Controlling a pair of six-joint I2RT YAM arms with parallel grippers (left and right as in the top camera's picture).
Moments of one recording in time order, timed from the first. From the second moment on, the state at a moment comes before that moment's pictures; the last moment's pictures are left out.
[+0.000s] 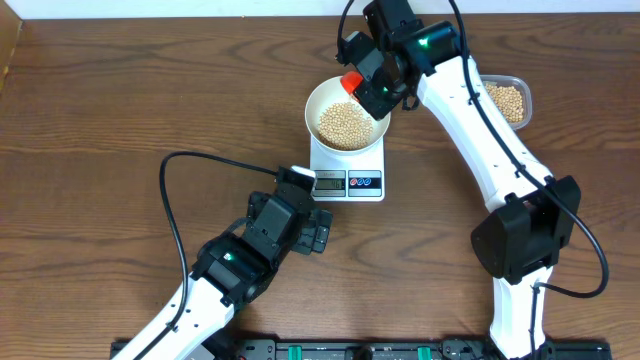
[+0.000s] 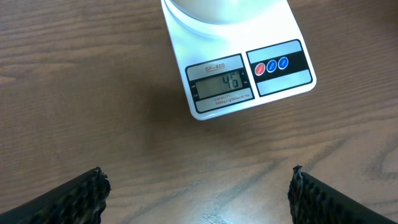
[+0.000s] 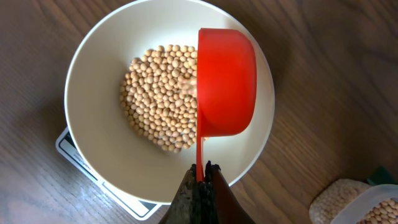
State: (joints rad) left arm -0.68 1.04 0.72 -0.58 -0.20 -0.30; right arm 0.45 2.12 2.13 -1.18 -0.09 -0.33
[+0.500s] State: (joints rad) left arm -0.68 1.04 0.72 -0.58 -0.20 -0.30; right arm 0.42 2.12 2.13 -1.18 -0.20 -0.32
